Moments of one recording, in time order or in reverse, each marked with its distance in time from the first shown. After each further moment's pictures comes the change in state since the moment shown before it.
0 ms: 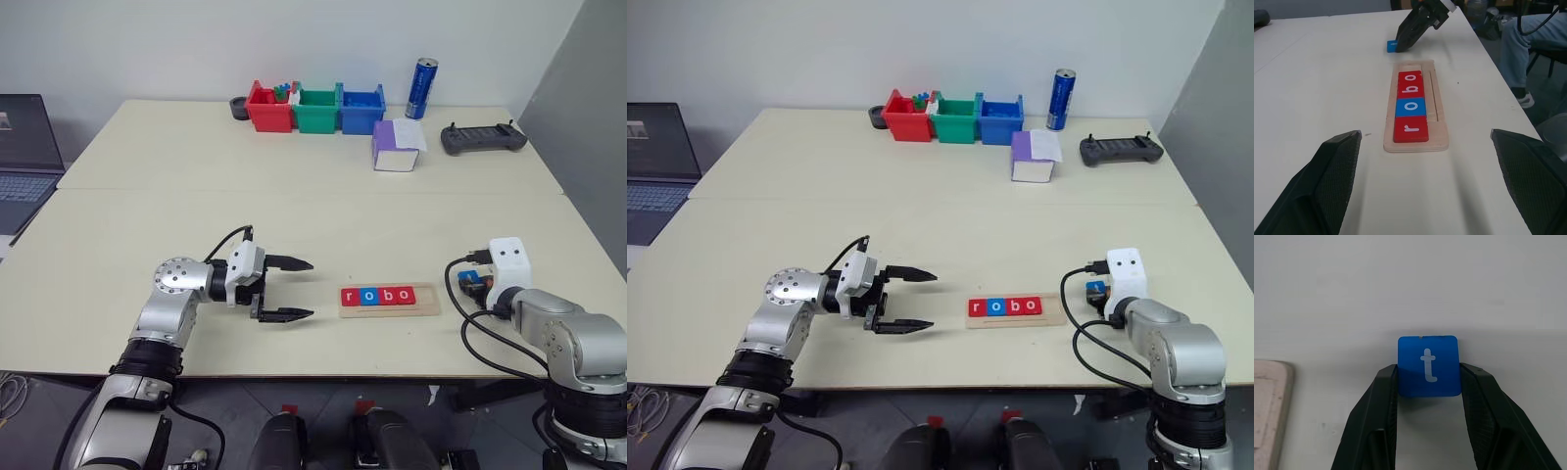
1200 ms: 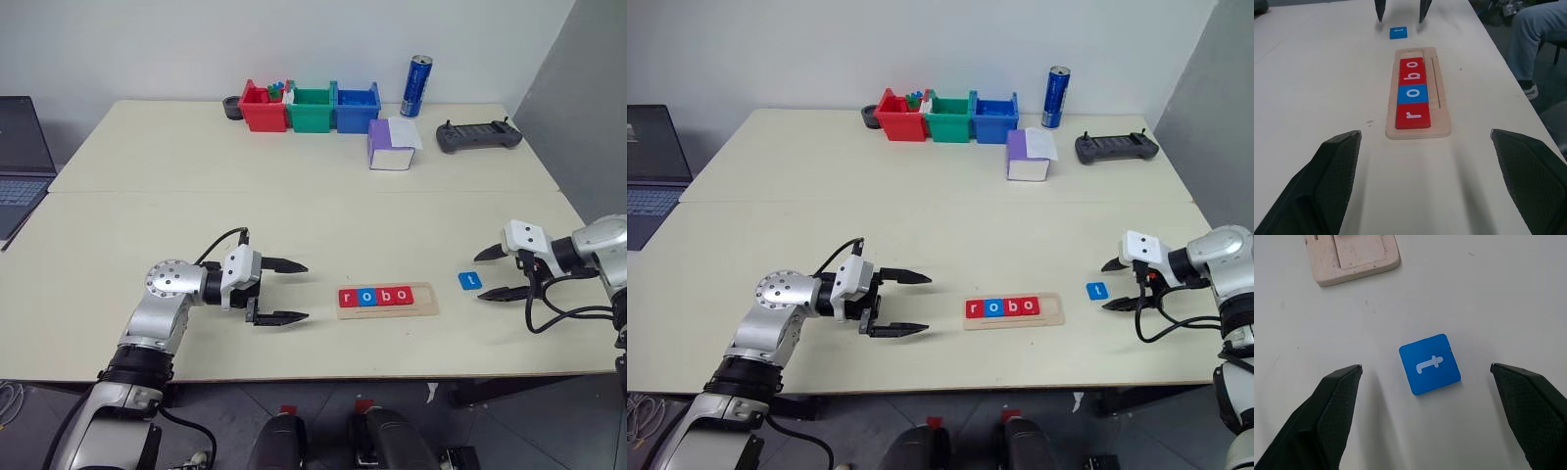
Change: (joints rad) left arm 0.058 0.046 0.003 -0.088 0.018 0.021 0.045; right arm -0.536 -0.465 0.475 1.362 -0.270 -1.606 1.382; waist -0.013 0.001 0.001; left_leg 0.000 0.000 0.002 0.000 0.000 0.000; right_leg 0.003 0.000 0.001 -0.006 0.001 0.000
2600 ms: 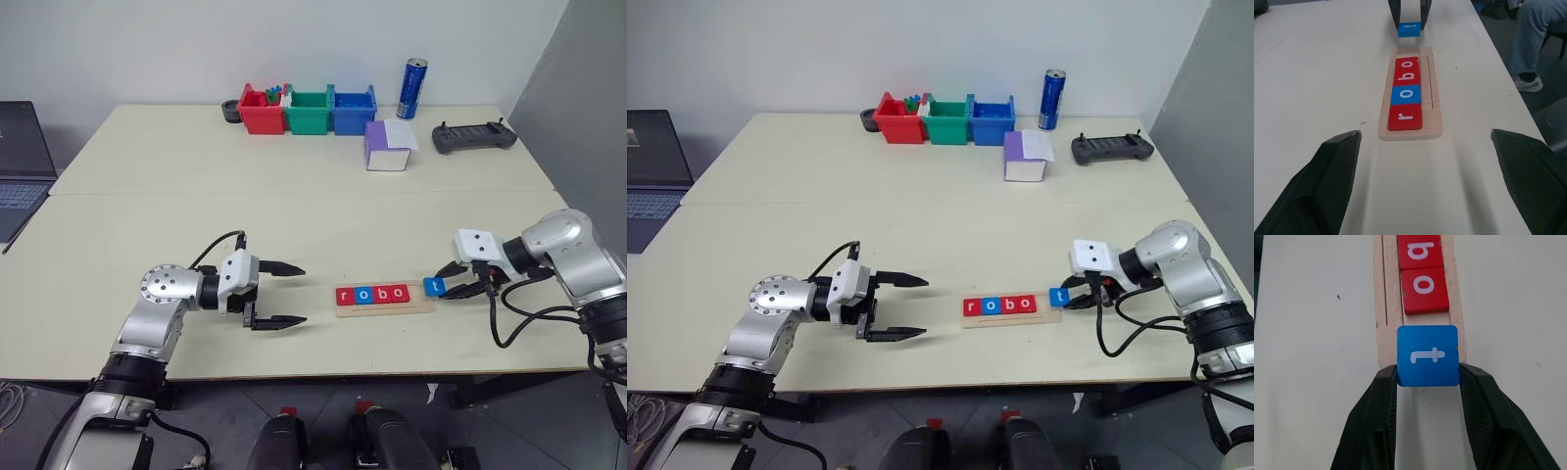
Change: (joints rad) left arm 0.035 0.018 0.004 -0.055 0.000 0.019 0.022; right arm 0.137 0.063 0.027 -0.643 -0.025 0.404 0.009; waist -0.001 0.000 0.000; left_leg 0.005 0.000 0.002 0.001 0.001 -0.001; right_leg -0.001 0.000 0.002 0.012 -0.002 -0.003
